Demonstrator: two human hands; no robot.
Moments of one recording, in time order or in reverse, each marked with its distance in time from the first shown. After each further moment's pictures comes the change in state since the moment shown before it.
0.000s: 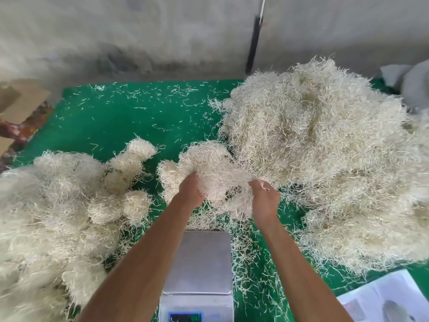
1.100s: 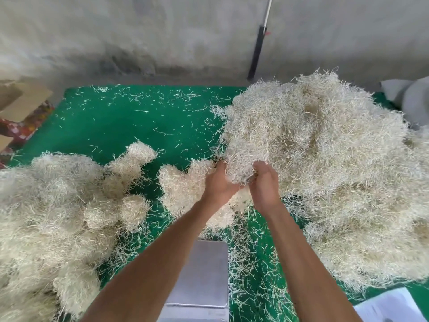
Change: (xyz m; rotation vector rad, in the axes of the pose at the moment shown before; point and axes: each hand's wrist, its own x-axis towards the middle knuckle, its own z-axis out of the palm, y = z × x) left_hand 0.012 0.044 0.064 0.273 -0.059 0.311; right_hand 0.014 -0.072 0.016 -0.235 -0.170 -0.237
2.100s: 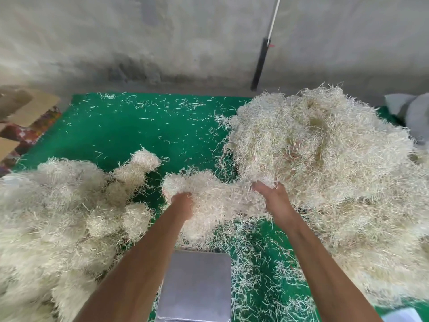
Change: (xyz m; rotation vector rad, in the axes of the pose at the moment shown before) left_hand 0.007 -0.091 -0.068 -0.094 0.165 -0.473; right_hand -0.007 -0.010 -0.027 -0.104 -0.169 0.254
